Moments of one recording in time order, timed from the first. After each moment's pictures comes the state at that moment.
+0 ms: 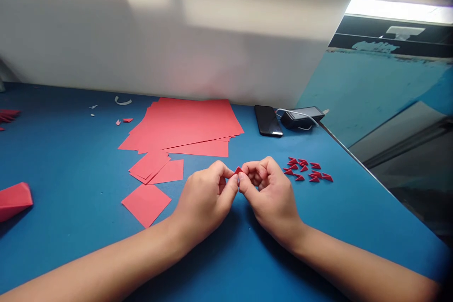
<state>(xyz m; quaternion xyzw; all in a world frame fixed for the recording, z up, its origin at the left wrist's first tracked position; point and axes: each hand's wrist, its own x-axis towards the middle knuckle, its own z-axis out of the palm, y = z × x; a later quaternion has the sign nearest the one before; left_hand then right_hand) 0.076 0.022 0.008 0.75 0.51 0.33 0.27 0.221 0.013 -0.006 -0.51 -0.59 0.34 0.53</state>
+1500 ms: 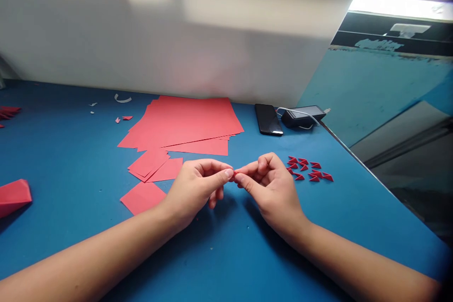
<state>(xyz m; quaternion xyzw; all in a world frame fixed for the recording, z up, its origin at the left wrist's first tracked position) 0.062 0.035 0.013 0.55 0.45 0.37 0.60 0.225 0.015 0.001 -0.44 -0.51 0.49 0.56</state>
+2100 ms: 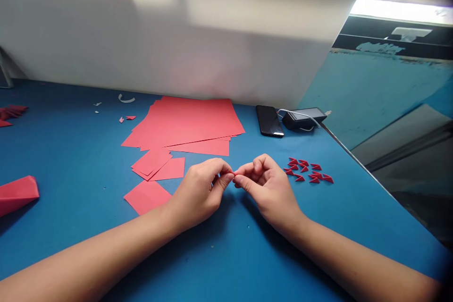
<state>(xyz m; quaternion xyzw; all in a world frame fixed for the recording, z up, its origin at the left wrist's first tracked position) 0.060 0.034 0.008 0.79 0.43 0.32 0.28 0.226 0.019 -0.001 -0.44 -0.51 0.52 0.53</state>
